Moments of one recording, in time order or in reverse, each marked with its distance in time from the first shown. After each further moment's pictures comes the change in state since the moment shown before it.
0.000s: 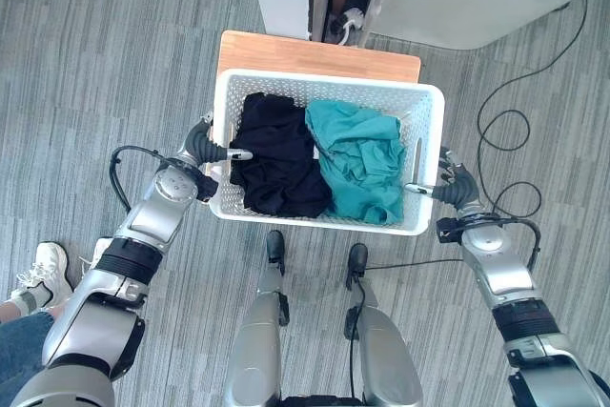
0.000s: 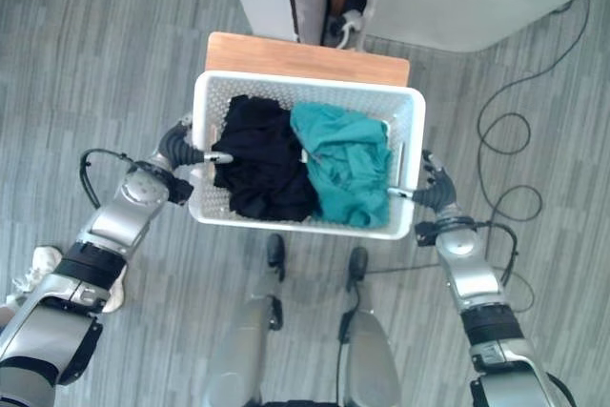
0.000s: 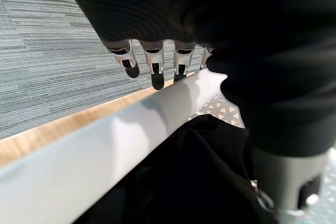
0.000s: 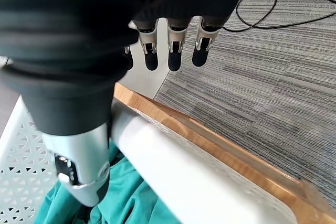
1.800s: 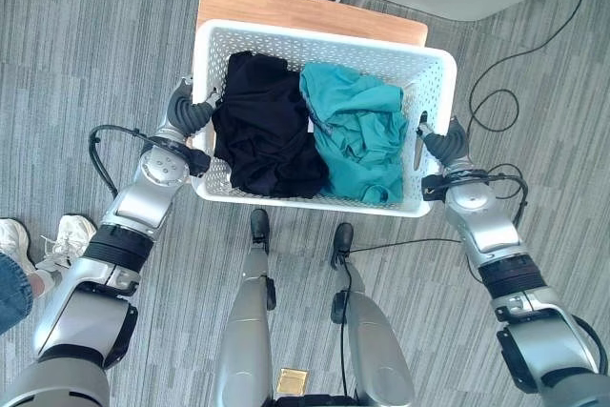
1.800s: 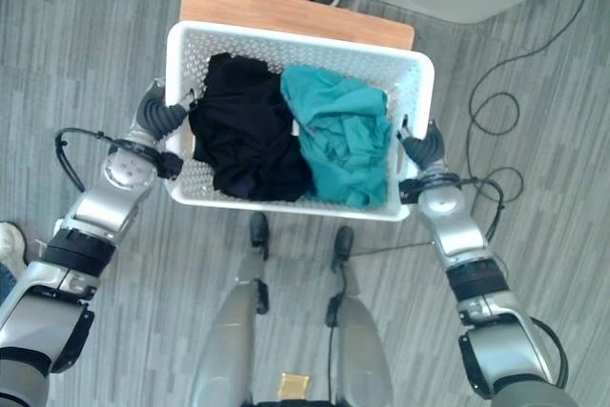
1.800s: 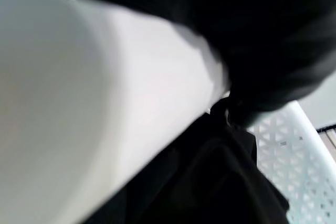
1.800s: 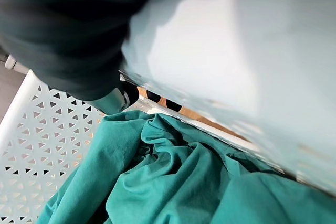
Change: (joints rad) left arm -0.043 0.045 0.008 -0.029 -0.039 -0.124 0.111; right arm -0.251 0.001 0.111 0.070 0.065 0.022 -0.110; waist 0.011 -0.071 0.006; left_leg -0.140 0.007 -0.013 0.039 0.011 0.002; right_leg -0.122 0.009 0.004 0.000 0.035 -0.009
